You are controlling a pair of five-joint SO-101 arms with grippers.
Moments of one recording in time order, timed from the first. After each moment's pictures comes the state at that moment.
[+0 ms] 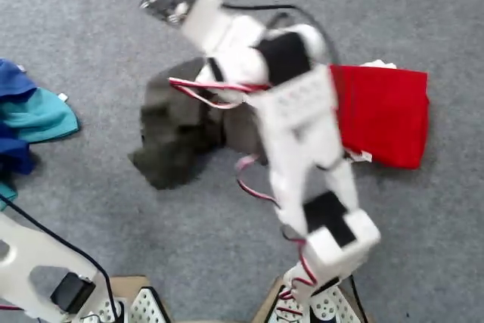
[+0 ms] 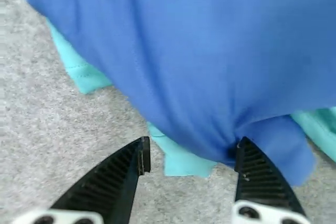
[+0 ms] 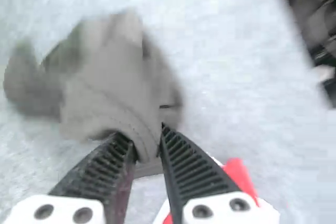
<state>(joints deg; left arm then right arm) -62.6 40.9 -53.6 100.4 -5.1 -26.5 7.8 -51.0 101.0 33.7</state>
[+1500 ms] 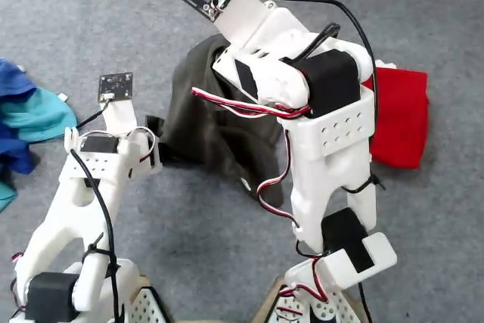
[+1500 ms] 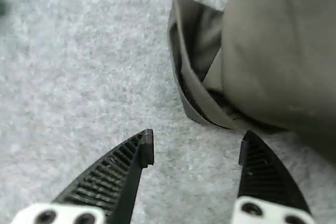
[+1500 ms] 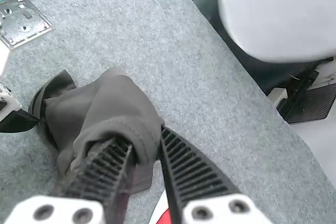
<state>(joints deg) -2.5 -25.2 50.9 50.5 10.9 -24.4 1.8 -49.7 97.5 30.5</state>
